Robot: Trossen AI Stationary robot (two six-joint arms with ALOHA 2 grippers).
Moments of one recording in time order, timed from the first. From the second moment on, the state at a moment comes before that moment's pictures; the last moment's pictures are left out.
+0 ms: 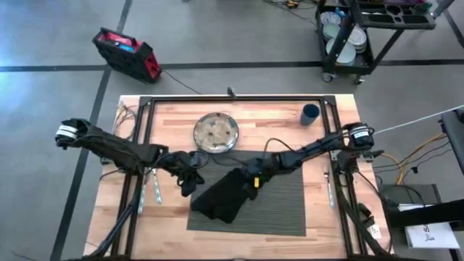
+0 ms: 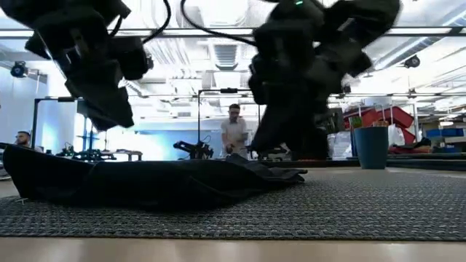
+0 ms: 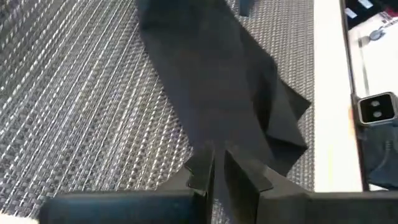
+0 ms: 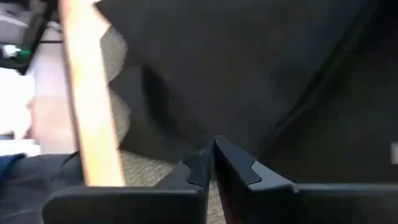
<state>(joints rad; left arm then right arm) -0.16 1.20 0.50 -0.02 0.12 -0.57 0.14 1.80 0.88 0.21 -0.29 0.88</state>
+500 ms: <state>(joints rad) -0.16 1.53 0.65 0.03 0.15 -0.40 0.15 1.80 0.84 0.26 -0.15 1.01</state>
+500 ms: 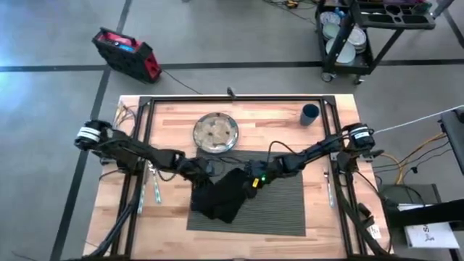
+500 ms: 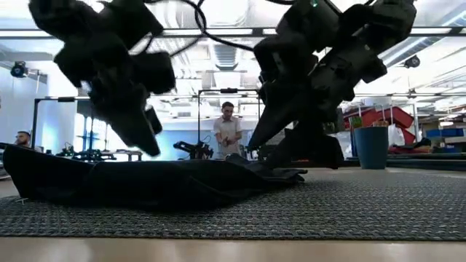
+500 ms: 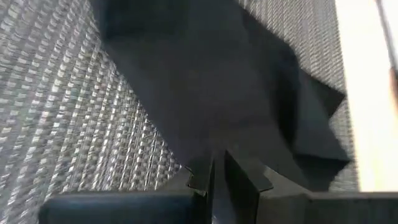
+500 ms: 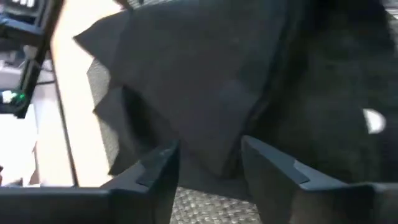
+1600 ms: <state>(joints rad) -0.16 1.63 0.69 0.04 0.17 -0.40 0.15 1.87 0.90 0.41 -0.23 0.99</state>
